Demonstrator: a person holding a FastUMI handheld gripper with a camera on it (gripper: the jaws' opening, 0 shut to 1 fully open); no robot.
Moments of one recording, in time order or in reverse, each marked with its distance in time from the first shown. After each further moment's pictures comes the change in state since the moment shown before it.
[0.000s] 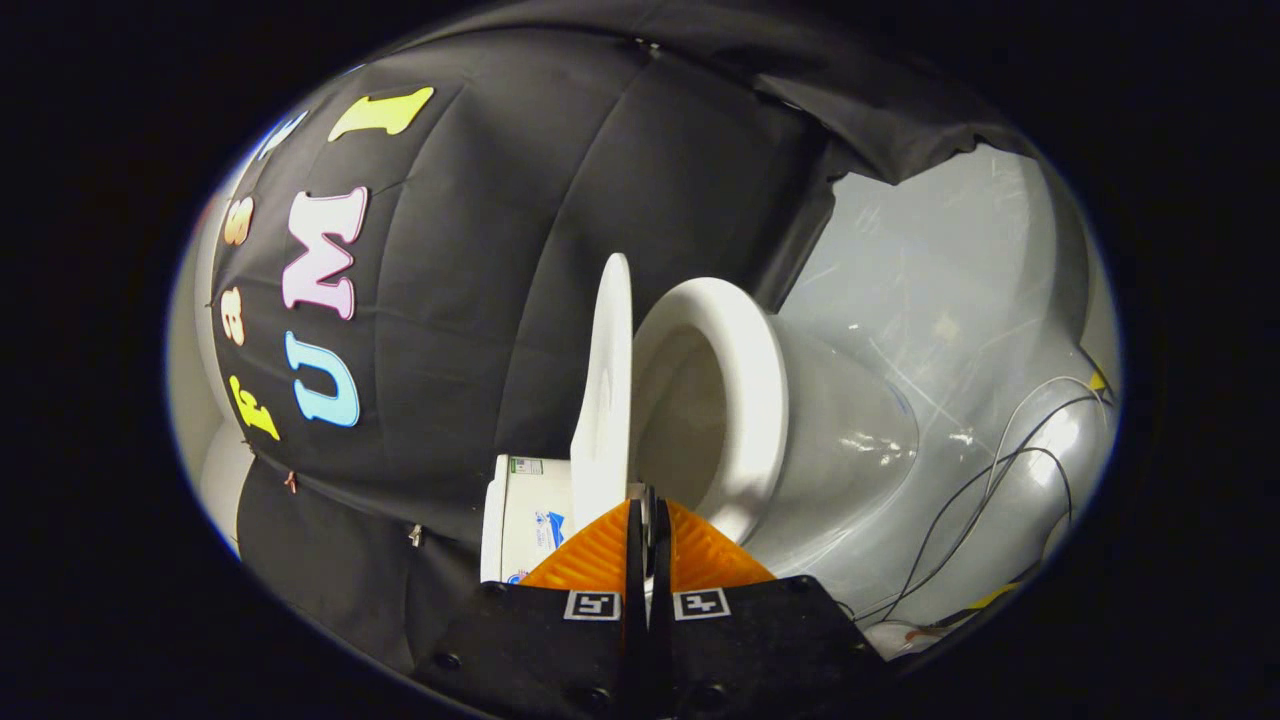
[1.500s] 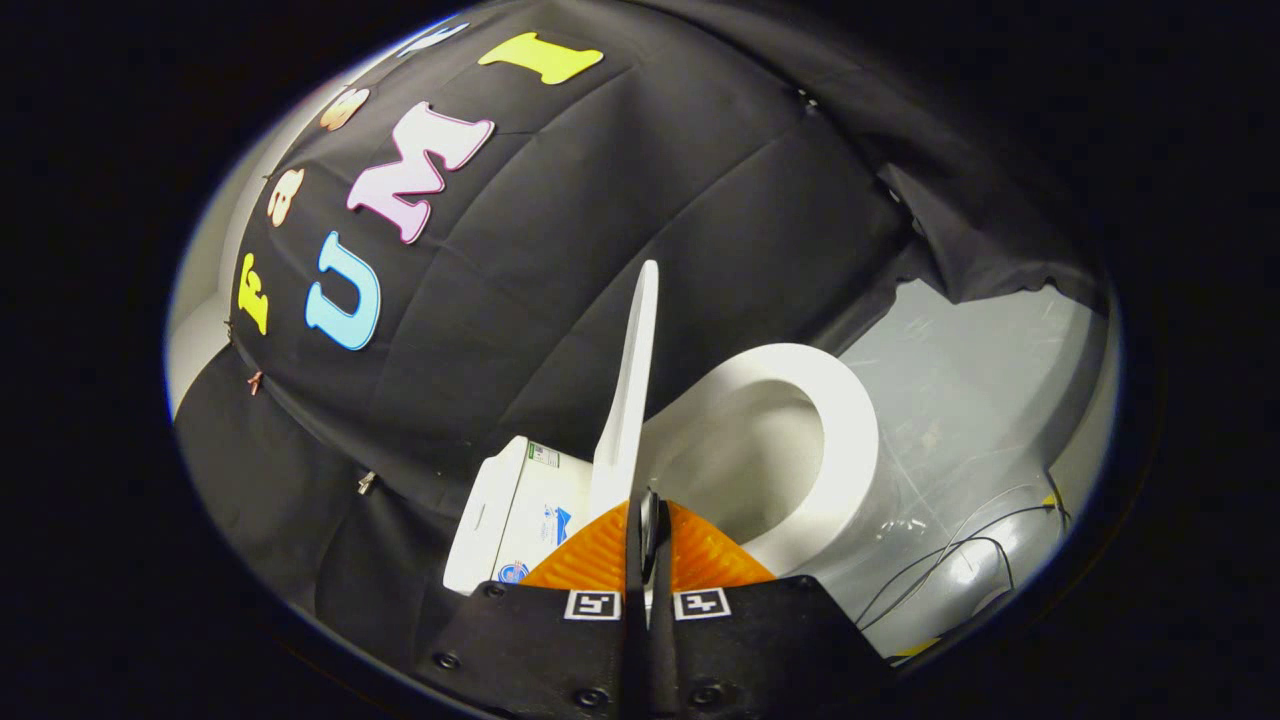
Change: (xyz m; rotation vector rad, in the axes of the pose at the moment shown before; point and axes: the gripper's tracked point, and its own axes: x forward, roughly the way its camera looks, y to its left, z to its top) arm -0.011 0.112 -0.011 -0.346 -0.078 -0.048
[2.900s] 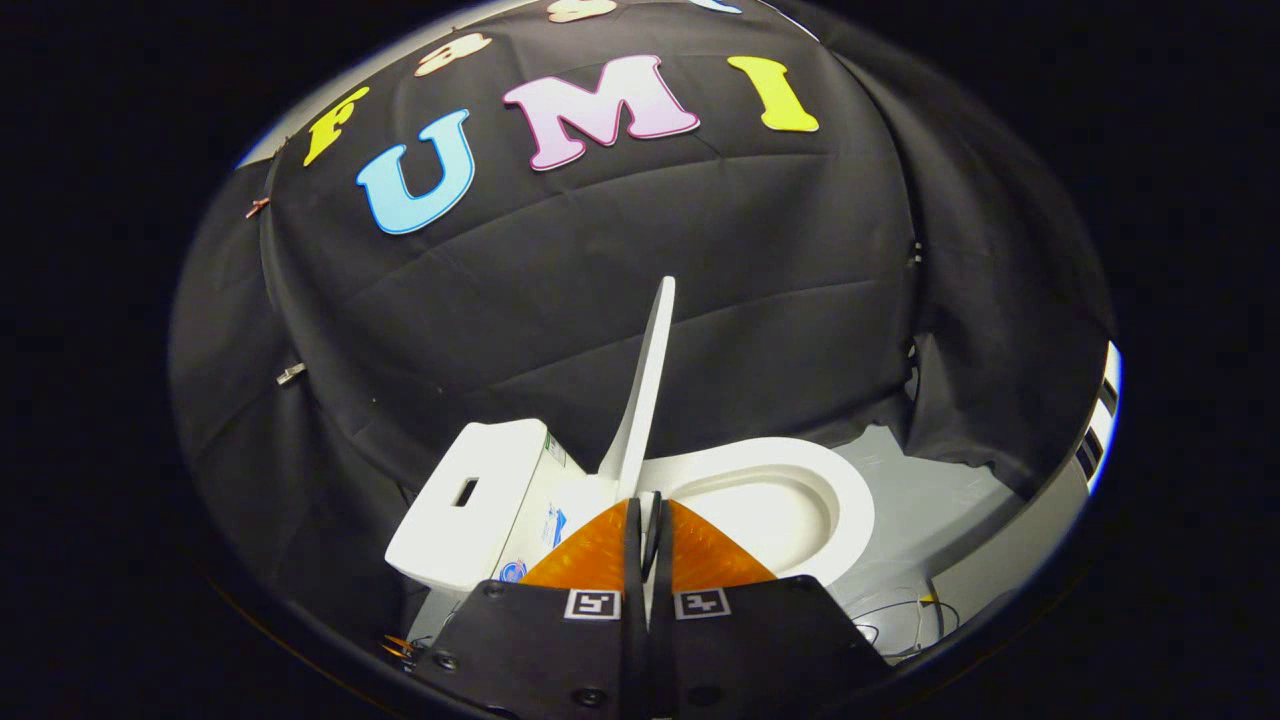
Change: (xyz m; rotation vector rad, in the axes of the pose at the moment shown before) arm -0.003 0.186 -0.027 -0.494 -0.105 -0.222
